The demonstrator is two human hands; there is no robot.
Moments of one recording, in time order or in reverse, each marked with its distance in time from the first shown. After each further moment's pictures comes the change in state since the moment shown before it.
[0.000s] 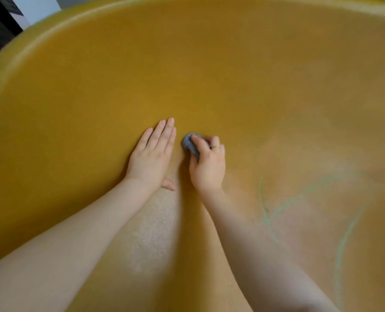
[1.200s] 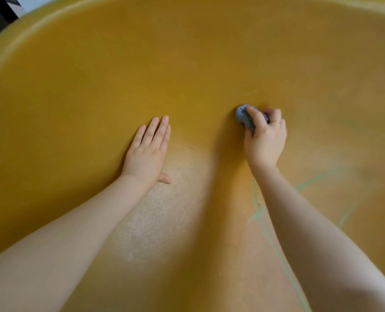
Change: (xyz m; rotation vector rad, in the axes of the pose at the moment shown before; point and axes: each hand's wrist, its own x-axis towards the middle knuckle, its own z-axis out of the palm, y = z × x) left_hand -0.002 0.009 0.004 0.012 -0.029 -0.041; right_hand 0.061 0.073 -0.076 -0.295 0.187 -0.076
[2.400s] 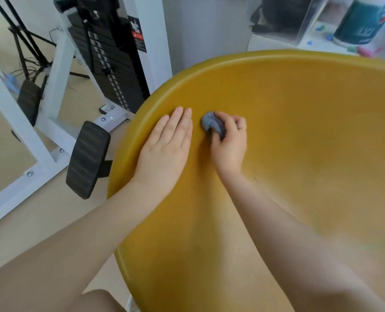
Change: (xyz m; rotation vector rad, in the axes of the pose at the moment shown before) left_hand -0.080 -0.112 -0.045 0.190 0.355 -0.276; right_hand -0.009 -0.226 0.024 0.704 -0.164 -0.016
